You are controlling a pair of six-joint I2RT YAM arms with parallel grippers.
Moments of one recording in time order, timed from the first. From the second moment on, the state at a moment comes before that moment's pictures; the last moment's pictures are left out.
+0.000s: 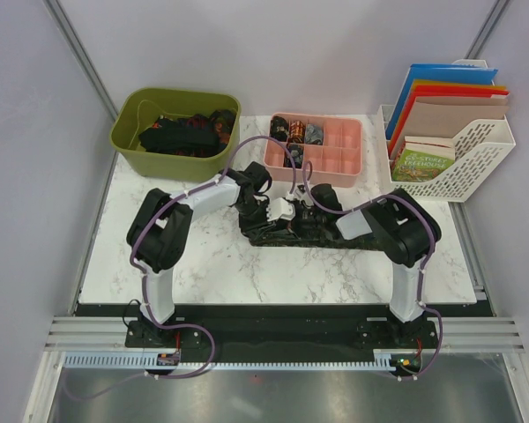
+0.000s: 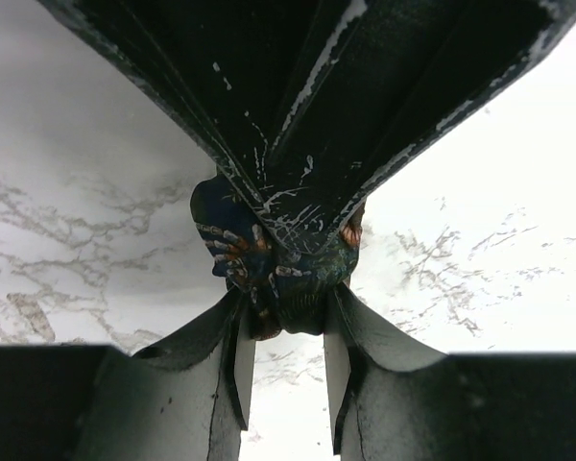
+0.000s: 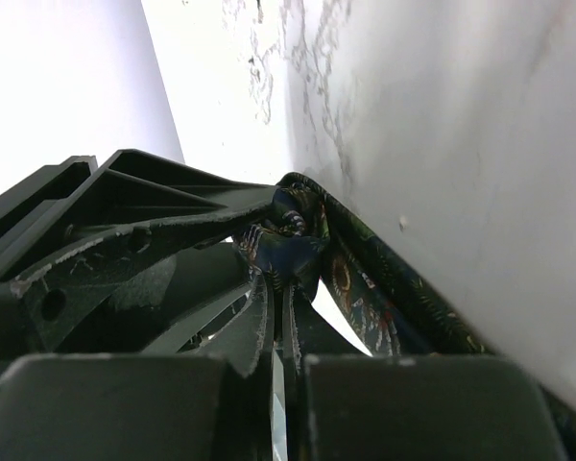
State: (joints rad) left arm -0.60 1.97 1.38 -0.83 0.35 0.85; right arm 0.51 1.99 0.83 0.58 -0.72 1.12
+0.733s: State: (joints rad) left arm -0.52 1.77 1.17 -0.74 0.50 0.86; right arm 0.47 1.99 0.86 0.35 -0.73 1.00
